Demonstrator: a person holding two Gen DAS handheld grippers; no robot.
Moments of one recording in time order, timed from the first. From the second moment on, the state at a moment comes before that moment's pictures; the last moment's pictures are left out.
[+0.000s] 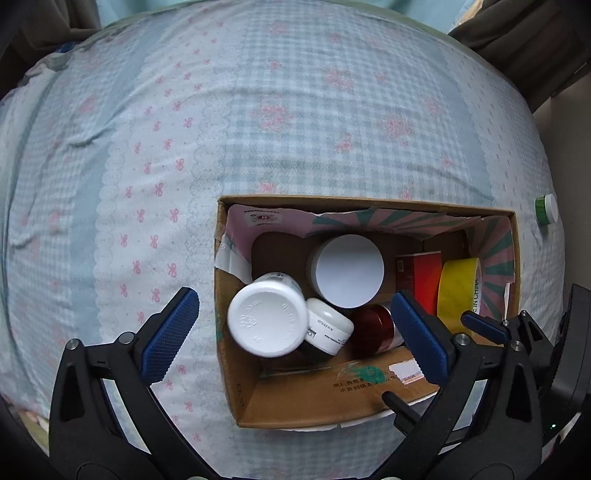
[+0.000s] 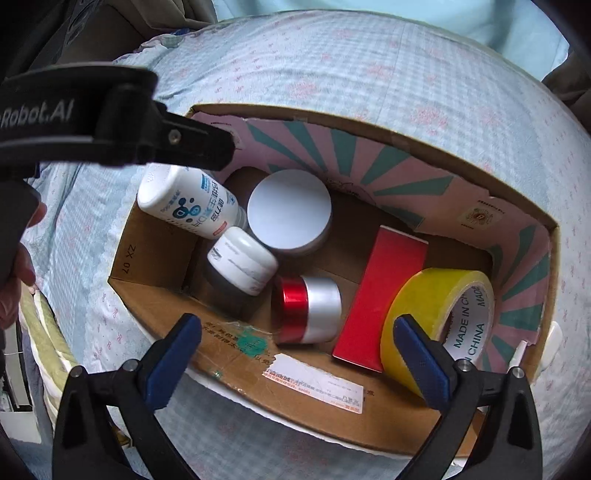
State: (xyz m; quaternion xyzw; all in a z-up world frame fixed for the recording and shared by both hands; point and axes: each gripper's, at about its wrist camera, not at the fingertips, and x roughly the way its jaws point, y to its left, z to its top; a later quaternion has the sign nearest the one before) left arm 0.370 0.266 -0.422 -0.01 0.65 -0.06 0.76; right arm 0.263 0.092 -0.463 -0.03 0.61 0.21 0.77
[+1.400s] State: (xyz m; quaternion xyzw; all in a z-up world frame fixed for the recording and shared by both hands) left arm 0.225 0.198 -0.233 0.05 0.48 -0.13 0.87; right arm 0.140 -0.048 -0.260 0.09 0.46 -0.03 0.88
